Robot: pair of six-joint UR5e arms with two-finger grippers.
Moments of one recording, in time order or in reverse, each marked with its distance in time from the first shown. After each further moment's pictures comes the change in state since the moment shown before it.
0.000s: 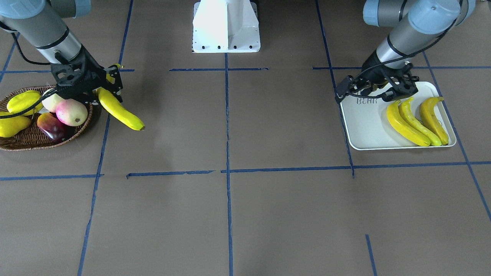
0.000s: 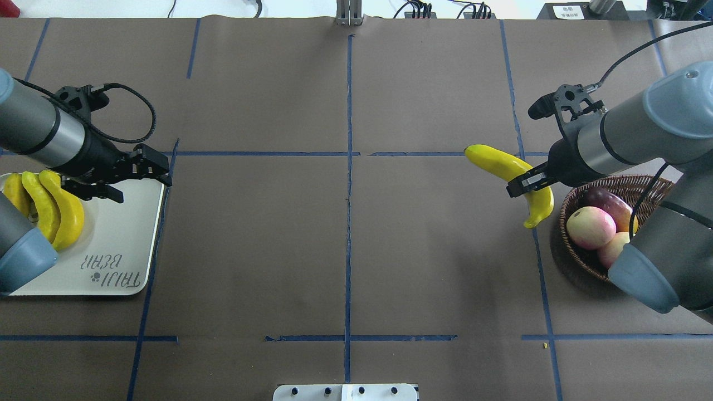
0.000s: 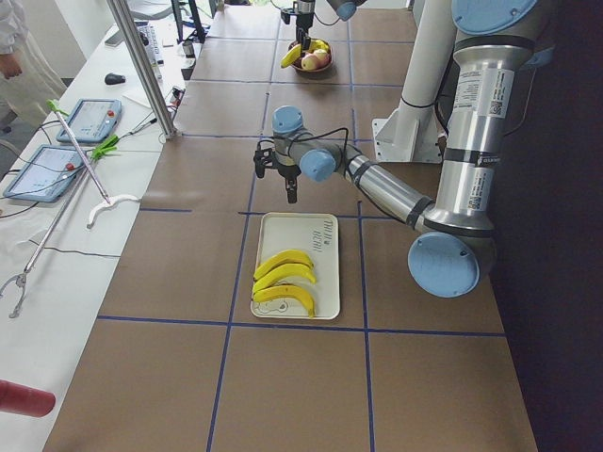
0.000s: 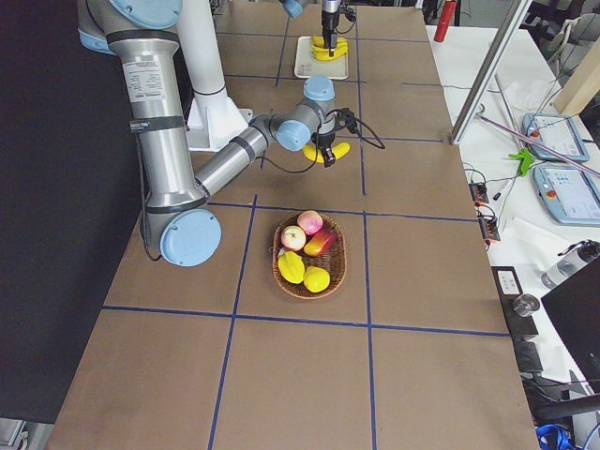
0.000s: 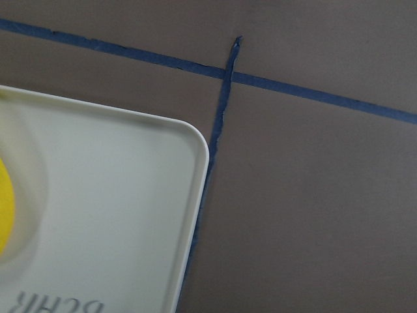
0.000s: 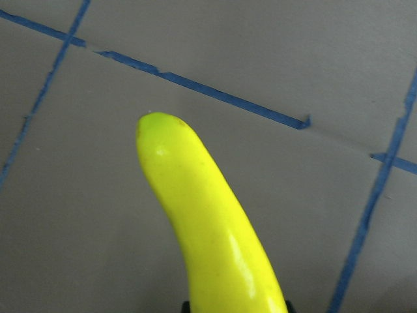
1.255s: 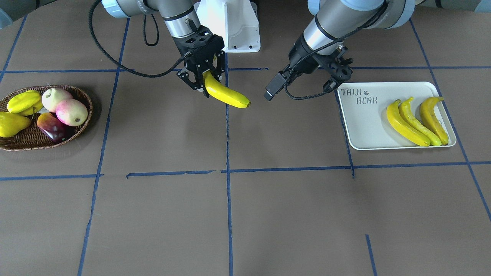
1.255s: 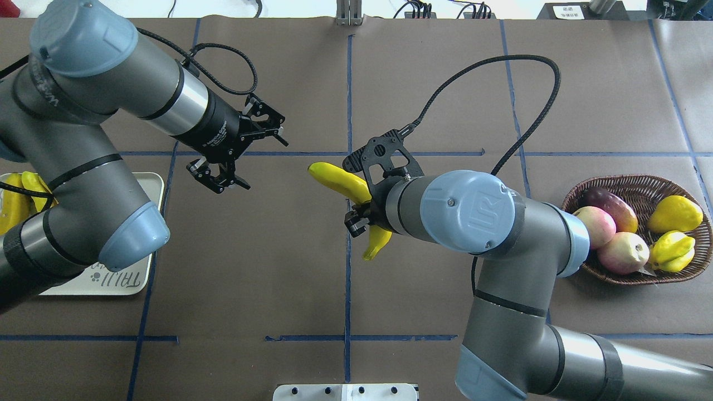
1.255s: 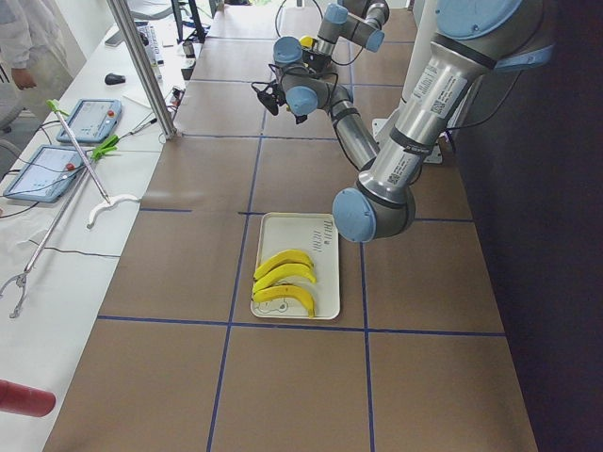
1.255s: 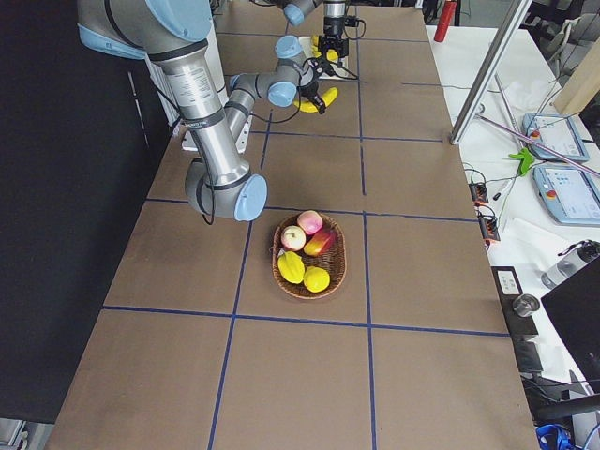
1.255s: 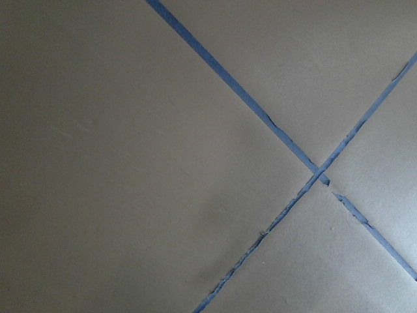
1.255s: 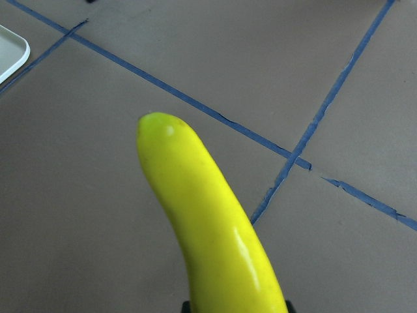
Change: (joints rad) left arm 0.078 -0.358 0.096 0.008 0.001 -0.661; right arm -0.382 0.359 -0.112 0.007 -0.544 0.066
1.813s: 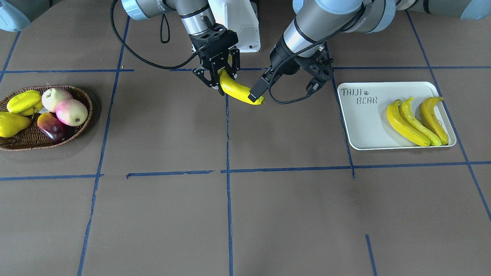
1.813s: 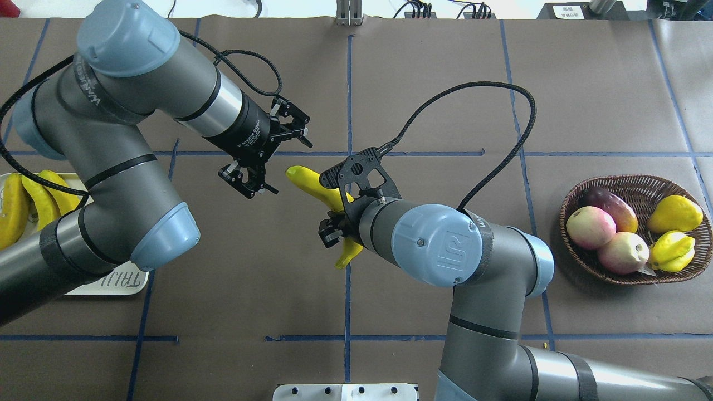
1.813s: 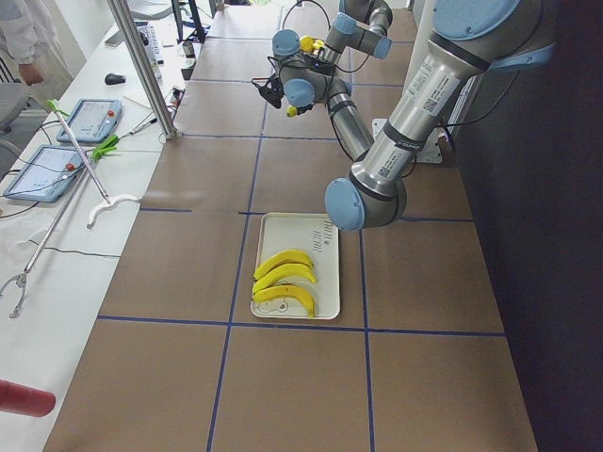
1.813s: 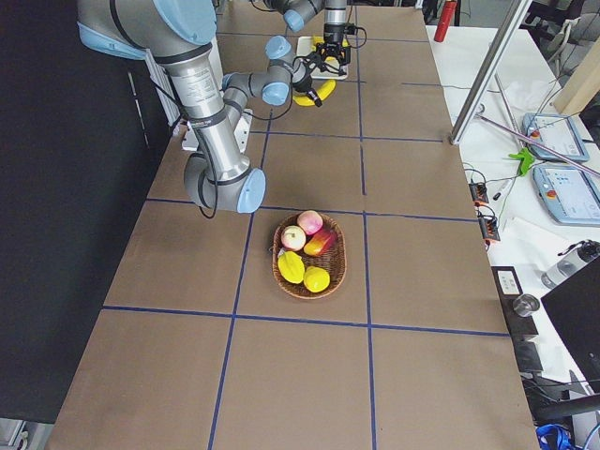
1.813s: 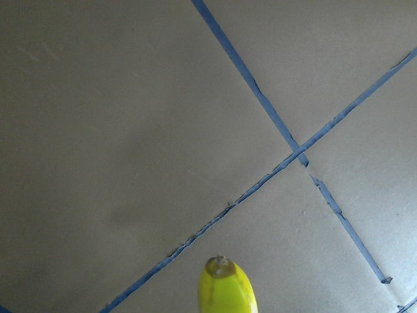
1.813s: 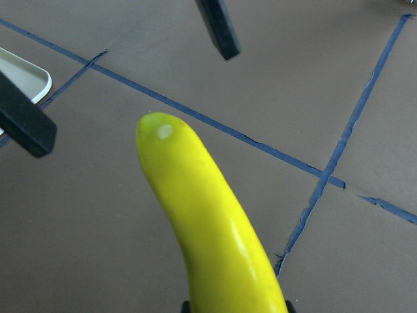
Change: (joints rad) left arm 0.035 -0.055 0.045 -0.001 0.002 -0.106; right arm -0.059 0.028 -0.050 0.090 -0.092 0.056
